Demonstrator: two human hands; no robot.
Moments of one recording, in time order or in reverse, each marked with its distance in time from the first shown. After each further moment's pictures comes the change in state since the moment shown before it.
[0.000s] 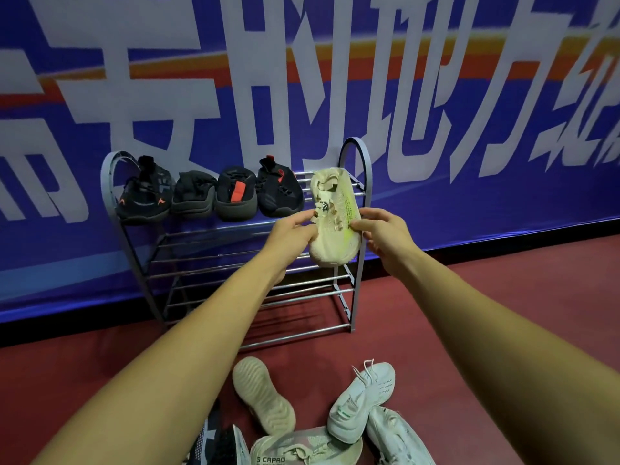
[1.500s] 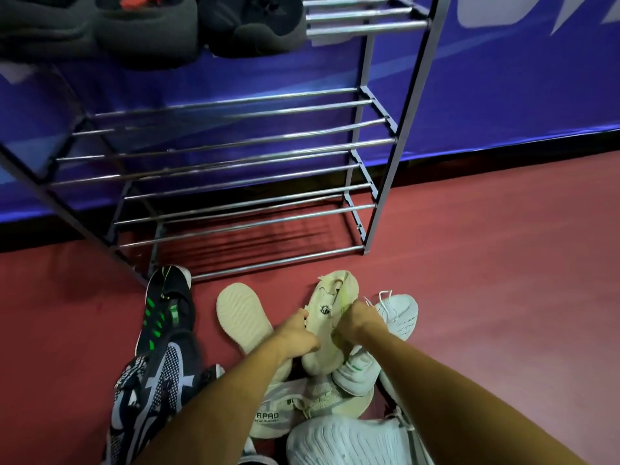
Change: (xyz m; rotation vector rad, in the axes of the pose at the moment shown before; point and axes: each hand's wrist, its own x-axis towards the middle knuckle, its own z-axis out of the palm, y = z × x) left_hand -0.010 -0.364 0.028 0.550 -0.373 -0.760; right_hand 0.001 0.348 0.031 -1.125 -0.358 0.674
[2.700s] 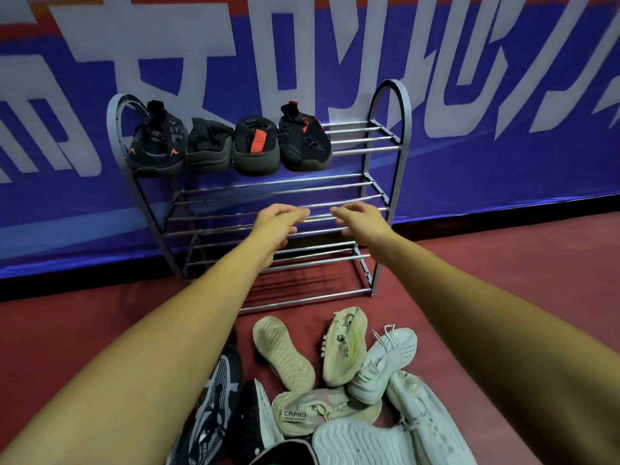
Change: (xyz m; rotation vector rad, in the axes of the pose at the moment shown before) left_hand -0.202 0.132 -0.175 -0.651 0.444 0.530; right_hand -0.182 -0.115 -0.185 0.788 0.247 -0.592
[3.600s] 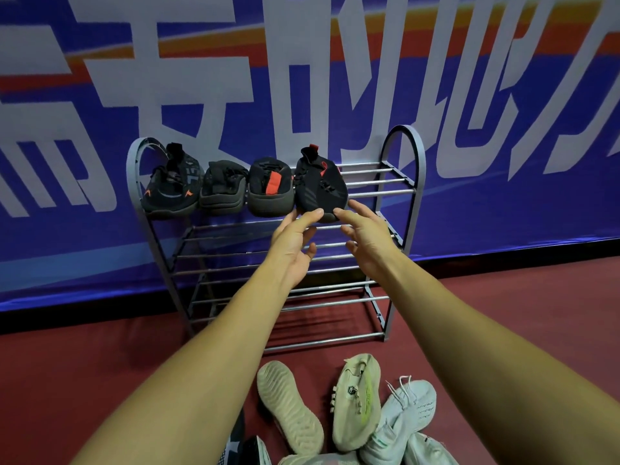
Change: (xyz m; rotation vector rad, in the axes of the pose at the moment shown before) left_hand 0.026 0.045 0.016 -0.636 -0.030 -0.038; right_hand 0.037 -0.048 0.018 0.523 -0.019 -0.065
